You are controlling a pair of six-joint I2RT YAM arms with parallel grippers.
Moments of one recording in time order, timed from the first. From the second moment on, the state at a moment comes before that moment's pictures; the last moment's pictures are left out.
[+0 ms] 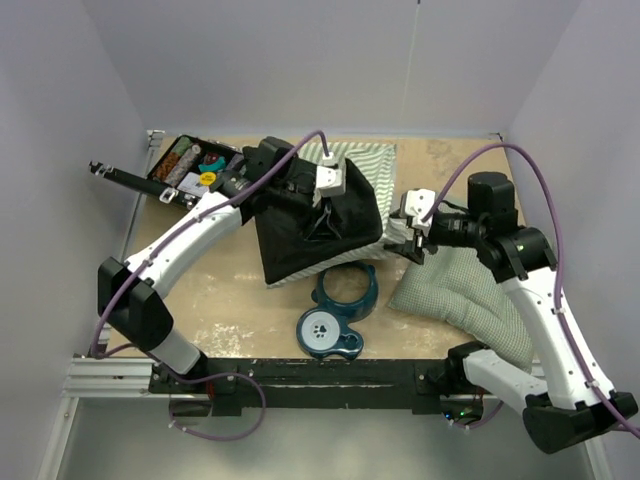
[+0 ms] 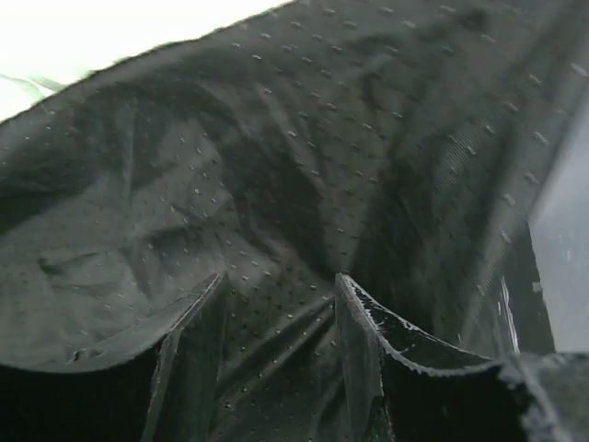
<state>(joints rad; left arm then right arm) -0.58 1.59 1.50 -0.61 0.91 0.46 0.28 0.98 1.20 -0.79 -0.84 -0.81</state>
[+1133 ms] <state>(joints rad) -0.68 1.44 1.34 -0.70 0.82 0.77 0.33 1.67 1.71 -0.53 -0.66 -0.41</state>
